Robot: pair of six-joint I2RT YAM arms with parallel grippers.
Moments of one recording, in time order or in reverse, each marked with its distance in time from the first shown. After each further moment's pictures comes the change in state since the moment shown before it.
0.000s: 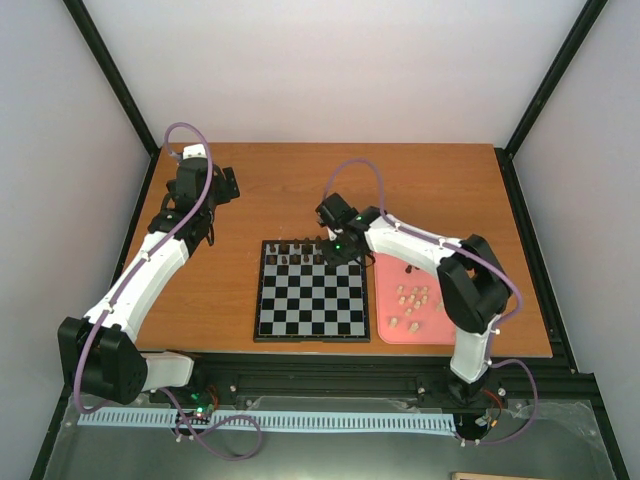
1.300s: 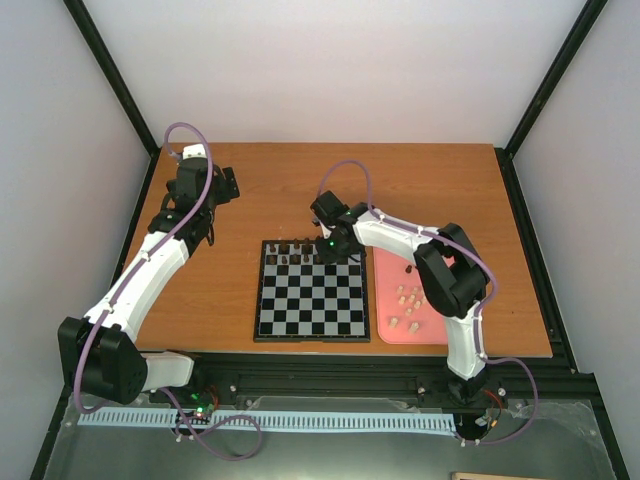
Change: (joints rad) left arm 0.000 0.000 0.000 0.000 -0.004 0.000; right arm -0.019 0.192 0.106 0.005 -0.052 -0.040
